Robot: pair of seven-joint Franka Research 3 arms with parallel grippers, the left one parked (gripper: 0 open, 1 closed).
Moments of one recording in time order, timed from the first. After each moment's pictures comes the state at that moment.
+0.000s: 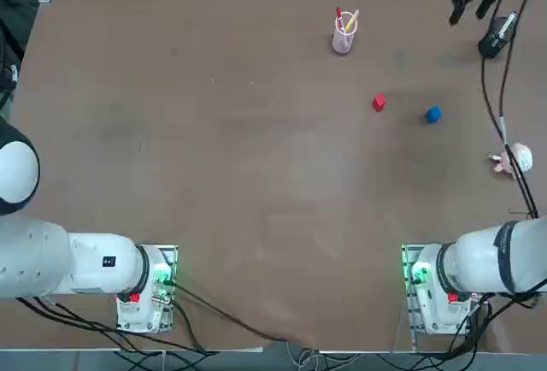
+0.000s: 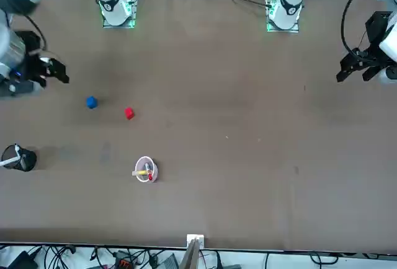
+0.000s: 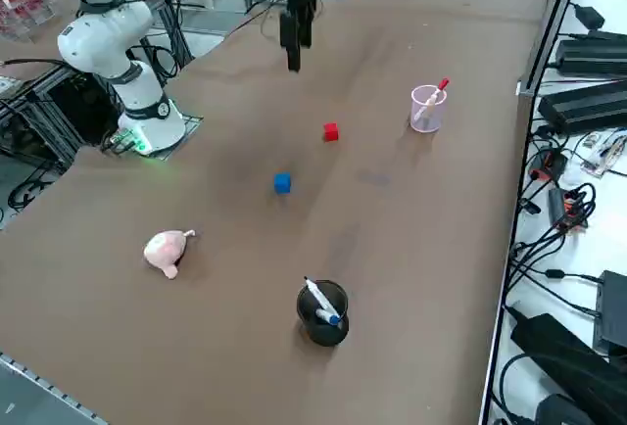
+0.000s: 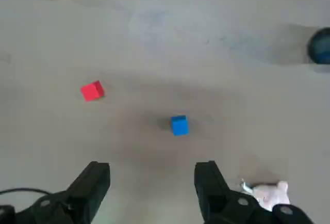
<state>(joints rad) 0.00 0.02 -0.02 -1.85 -0.04 1.76 -0.21</state>
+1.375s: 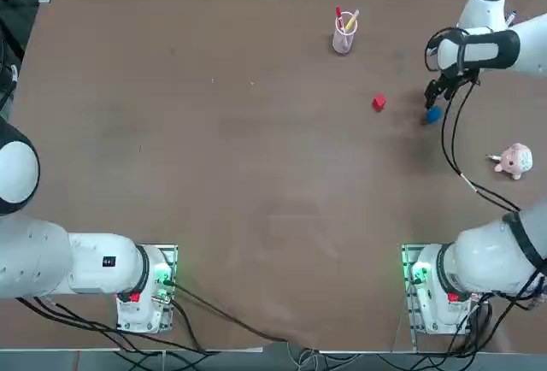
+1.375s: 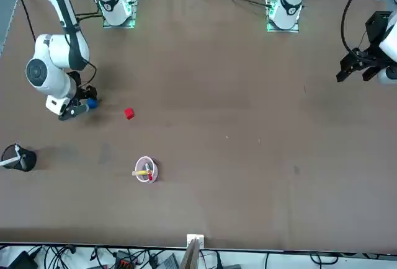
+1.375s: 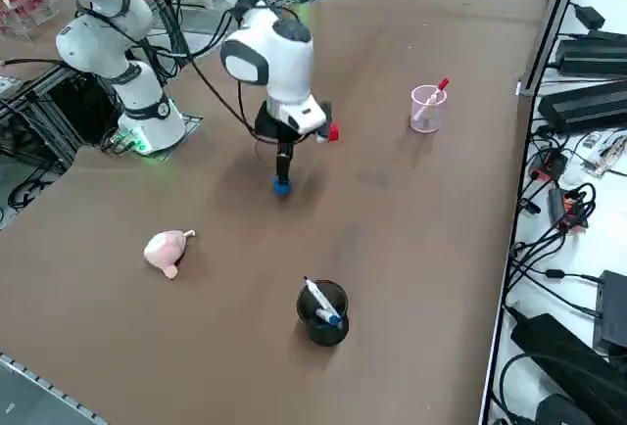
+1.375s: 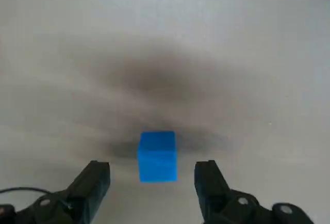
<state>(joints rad) -0.07 0.25 -0.03 -2.29 -0.15 2.36 -0.32</state>
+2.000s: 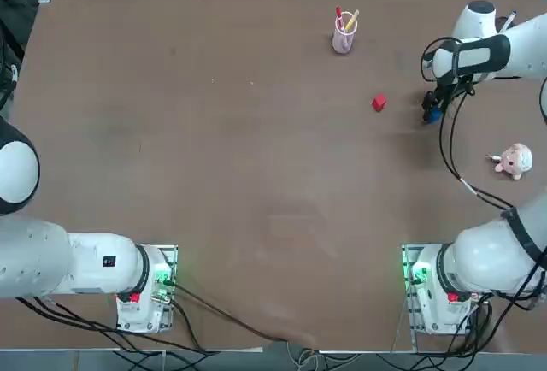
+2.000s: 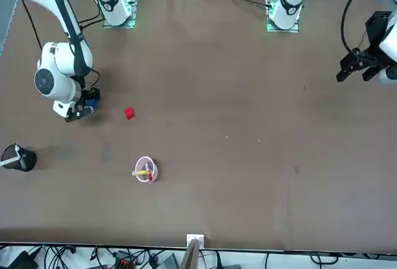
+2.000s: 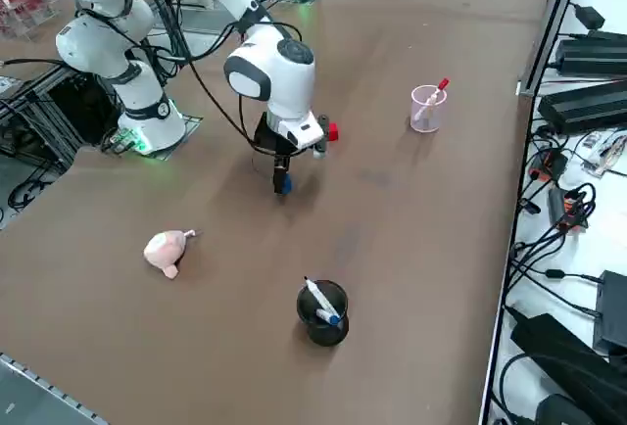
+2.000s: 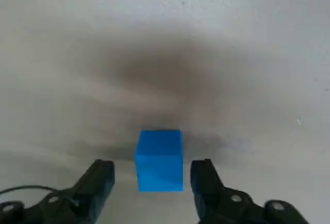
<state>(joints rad) -0.08 0.31 -0.03 -2.29 -0.15 2.37 -0.32</state>
